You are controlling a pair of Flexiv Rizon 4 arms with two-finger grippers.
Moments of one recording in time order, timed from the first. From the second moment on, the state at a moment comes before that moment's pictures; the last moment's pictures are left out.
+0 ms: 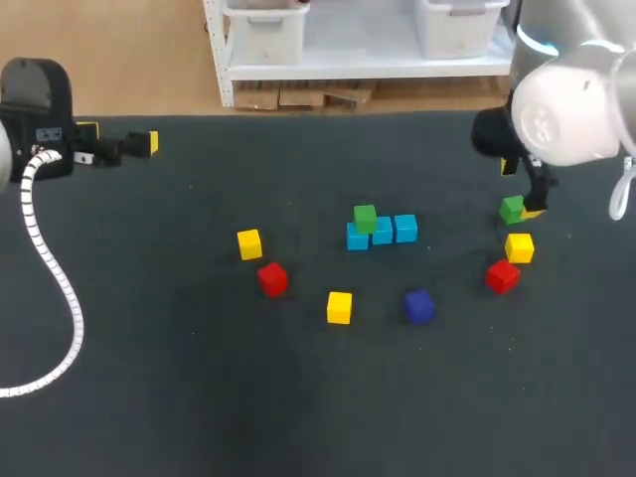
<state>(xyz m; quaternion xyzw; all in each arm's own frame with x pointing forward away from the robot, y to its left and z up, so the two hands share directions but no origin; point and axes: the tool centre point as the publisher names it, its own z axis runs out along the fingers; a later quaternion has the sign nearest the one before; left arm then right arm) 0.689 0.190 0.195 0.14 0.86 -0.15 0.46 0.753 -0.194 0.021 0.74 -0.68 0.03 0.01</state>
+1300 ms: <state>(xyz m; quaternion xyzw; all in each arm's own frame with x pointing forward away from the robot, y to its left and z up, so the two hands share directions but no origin) 0.688 0.190 0.195 0.14 0.86 -0.15 0.46 0.758 -0.180 0.039 0.66 -0.75 0.00 0.01</state>
